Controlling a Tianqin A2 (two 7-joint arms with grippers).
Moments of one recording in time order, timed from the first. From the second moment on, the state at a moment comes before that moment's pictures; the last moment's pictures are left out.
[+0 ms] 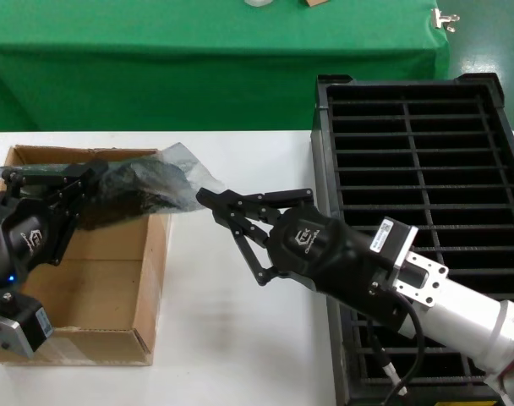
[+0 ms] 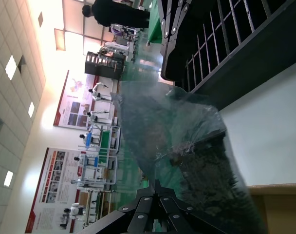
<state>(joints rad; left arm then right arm) -0.02 -0.77 1.48 -1.92 -1.63 0.39 0.78 0.47 0.29 -1.84 1.41 1.96 -0.85 -0.28</state>
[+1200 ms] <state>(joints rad) -0.02 -0.77 1.48 -1.92 -1.63 0.39 0.78 0.67 0.29 -1.90 1.19 1.93 -0.99 -0.32</state>
